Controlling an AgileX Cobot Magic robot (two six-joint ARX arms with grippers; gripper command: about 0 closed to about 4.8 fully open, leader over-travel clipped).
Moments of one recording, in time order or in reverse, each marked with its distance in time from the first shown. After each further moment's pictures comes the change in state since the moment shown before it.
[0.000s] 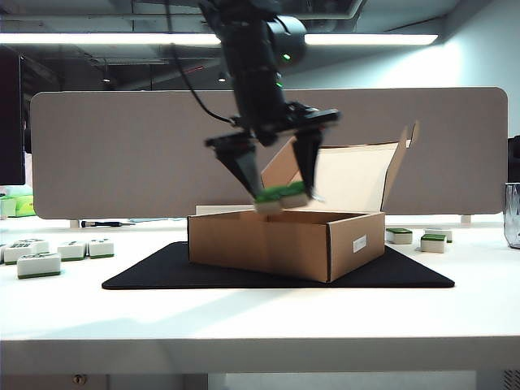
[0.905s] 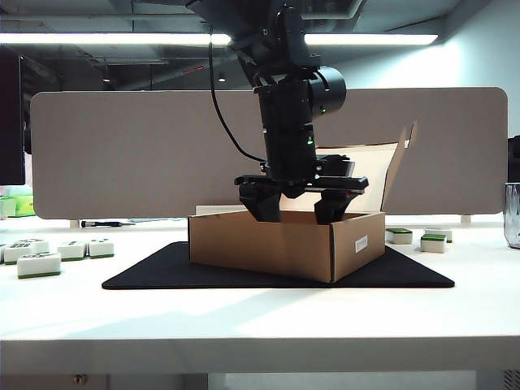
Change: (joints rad) left arm -0.065 0.127 -0.002 0.073 -0.125 0.136; right arm 0.000 0.000 0.000 0.000 0.000 0.000
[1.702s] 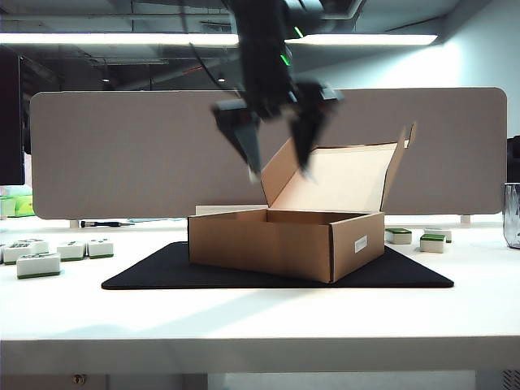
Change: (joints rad) left arm 0.042 -0.124 0.145 -0.212 -0.005 0.023; right arm 0.000 0.000 0.000 0.000 0.000 0.000
